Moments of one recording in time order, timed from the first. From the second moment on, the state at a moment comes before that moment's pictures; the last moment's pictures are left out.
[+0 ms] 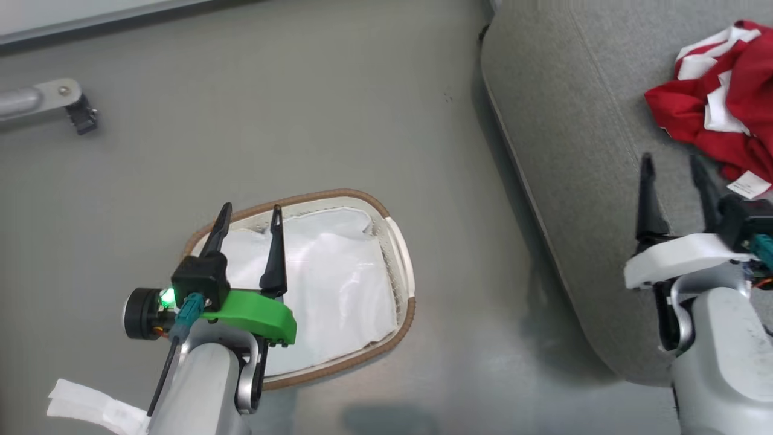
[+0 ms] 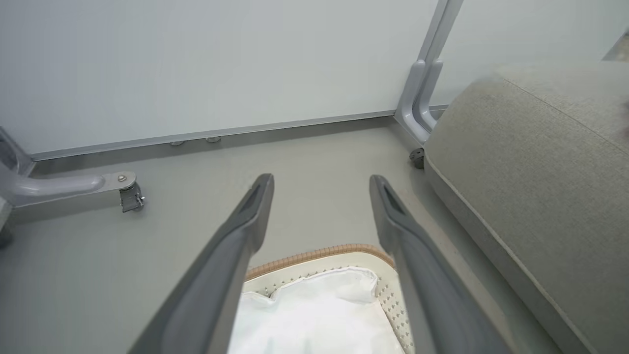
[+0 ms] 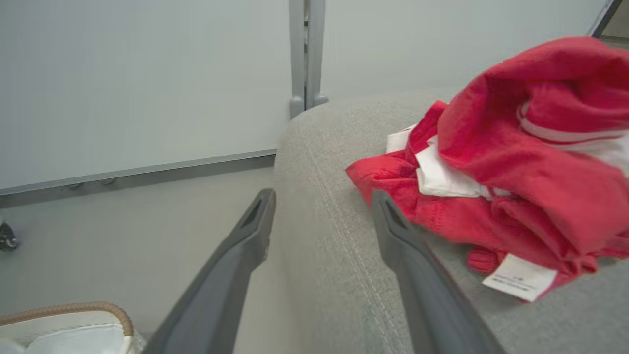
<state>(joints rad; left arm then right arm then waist) -0.33 0.05 -0.23 0.41 -0.19 -0.01 -0.26 -0.41 -0.08 -0.17 0.39 0.12 0.13 -0.26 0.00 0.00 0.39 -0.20</state>
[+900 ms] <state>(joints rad) -0.13 0.05 -0.12 0.37 -0.24 0.04 -0.26 -0.30 -0.05 0.10 0.44 0.16 0.13 -0.26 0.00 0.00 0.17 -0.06</state>
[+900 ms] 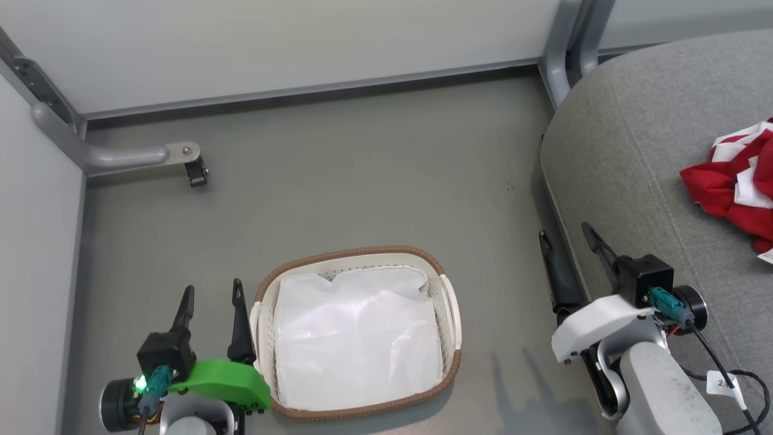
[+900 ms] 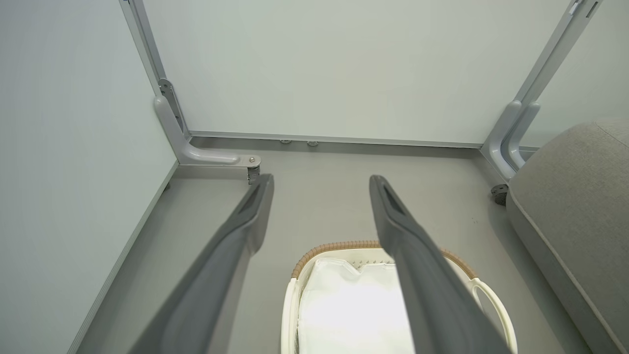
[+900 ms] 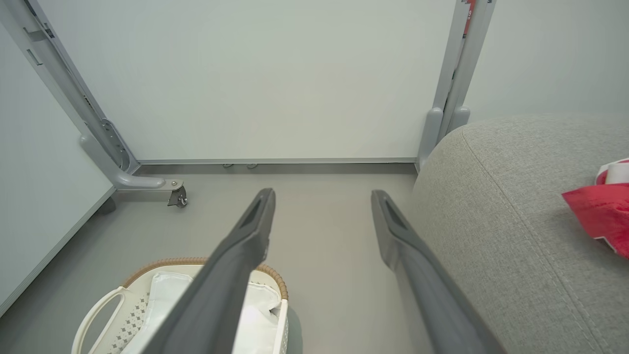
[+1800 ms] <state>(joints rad) -0.03 0.04 -0.12 0.41 -0.34 0.01 -0.24 -0.17 -0.04 0.10 0.48 0.23 0.13 -0.24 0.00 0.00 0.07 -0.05</state>
